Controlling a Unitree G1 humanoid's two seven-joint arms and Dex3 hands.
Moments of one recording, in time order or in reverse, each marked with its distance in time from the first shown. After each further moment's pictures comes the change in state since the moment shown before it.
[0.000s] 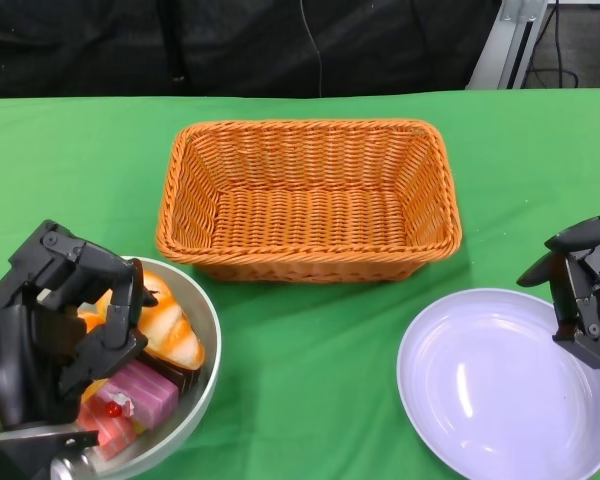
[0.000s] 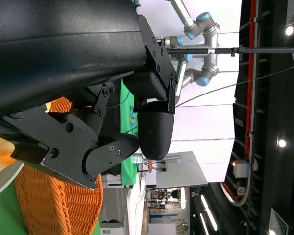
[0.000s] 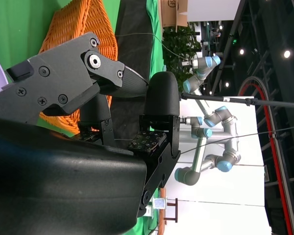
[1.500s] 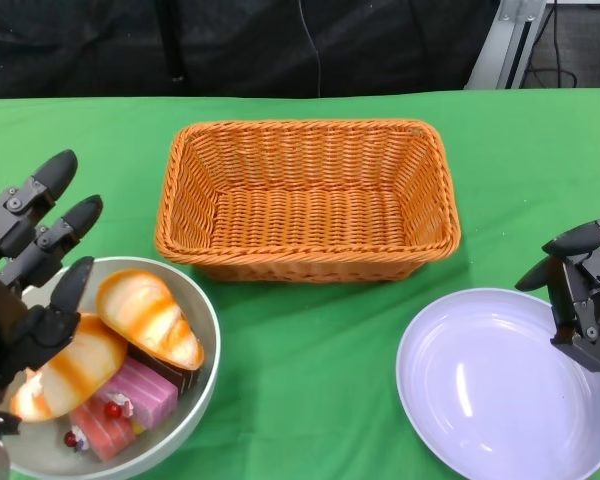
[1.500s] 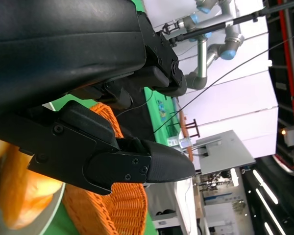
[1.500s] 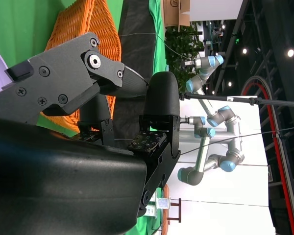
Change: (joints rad) left arm -0.002 0.228 0.059 -0.106 0.040 0.253 -0.052; right arm -0.002 0.000 0.000 0.025 -0.001 -0.009 0.006
